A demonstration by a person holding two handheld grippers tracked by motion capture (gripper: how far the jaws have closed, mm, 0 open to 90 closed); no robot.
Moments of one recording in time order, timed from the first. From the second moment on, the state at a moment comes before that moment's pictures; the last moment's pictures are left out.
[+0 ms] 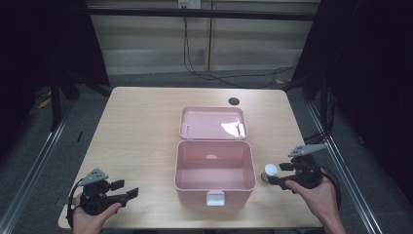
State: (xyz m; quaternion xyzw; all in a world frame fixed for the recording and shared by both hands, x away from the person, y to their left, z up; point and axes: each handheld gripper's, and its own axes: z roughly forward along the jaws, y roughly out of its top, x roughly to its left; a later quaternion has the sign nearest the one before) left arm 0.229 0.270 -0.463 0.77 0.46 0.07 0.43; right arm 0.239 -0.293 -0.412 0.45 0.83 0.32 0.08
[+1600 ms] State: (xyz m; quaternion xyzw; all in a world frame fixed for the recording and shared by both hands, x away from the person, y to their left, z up) left arm 0.230 0.270 -0.464 0.77 0.46 0.07 0.42; right arm 0.320 -0.260 -0.427 0.41 0.91 0.08 -0.02
